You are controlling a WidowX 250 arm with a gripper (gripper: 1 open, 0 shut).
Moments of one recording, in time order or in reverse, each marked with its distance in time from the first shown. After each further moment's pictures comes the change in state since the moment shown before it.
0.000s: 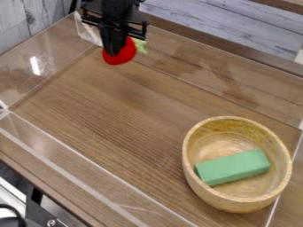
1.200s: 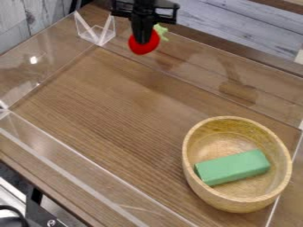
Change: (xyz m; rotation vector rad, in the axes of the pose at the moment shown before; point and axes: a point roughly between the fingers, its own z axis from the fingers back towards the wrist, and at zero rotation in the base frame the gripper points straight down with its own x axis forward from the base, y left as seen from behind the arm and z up) arm 0.042 -0.067 0.006 -0.042 0.039 0.116
